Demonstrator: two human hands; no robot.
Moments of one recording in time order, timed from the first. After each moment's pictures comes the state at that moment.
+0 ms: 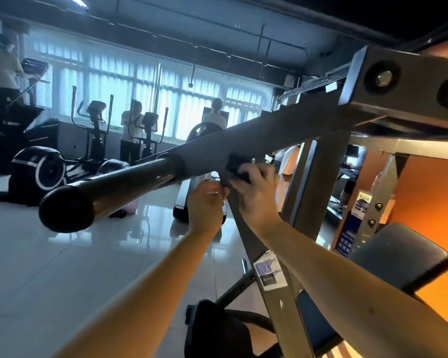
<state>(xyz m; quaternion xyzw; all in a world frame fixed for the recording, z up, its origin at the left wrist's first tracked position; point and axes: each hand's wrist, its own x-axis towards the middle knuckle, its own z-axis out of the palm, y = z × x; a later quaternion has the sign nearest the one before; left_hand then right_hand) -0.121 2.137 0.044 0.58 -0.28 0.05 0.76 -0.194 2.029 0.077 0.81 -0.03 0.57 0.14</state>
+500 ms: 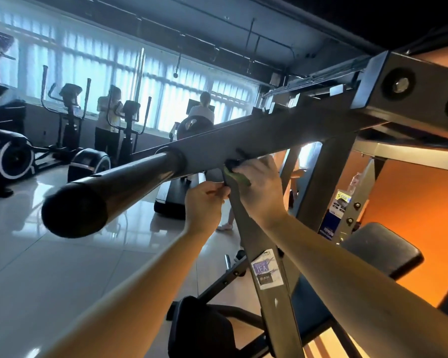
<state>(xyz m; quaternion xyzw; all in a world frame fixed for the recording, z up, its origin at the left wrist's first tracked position) -0.109 2.138 0.039 0.53 -0.31 -0.01 0.79 -0.192 2.041 0.096 0.80 0.02 0.58 0.13</state>
